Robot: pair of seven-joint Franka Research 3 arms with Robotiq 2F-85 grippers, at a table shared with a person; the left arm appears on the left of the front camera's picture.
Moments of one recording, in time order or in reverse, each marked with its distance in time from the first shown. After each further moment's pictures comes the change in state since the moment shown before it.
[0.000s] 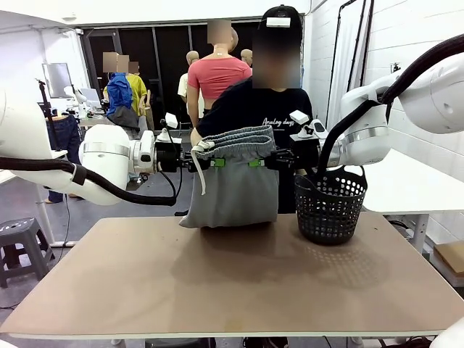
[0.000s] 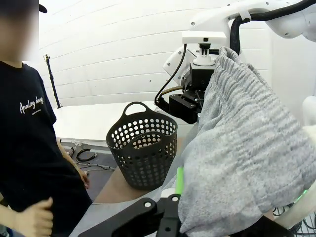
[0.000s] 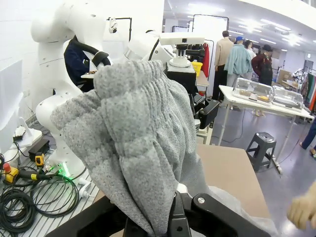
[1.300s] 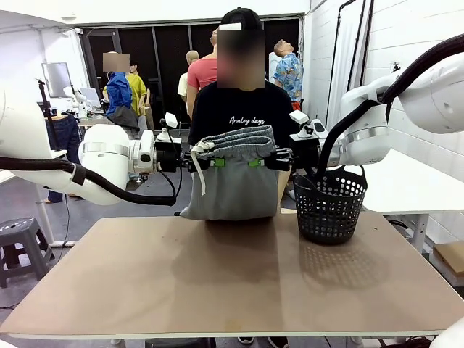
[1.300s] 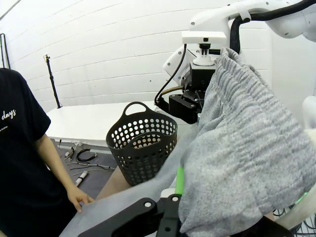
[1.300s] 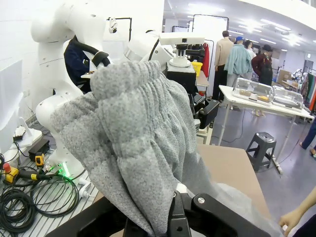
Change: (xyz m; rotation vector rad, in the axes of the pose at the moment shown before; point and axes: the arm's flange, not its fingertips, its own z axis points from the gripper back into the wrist) left arm 0.000 0.000 0.000 0.000 0.000 0.000; right arm 0.000 0.000 0.000 0.000 0.000 0.000
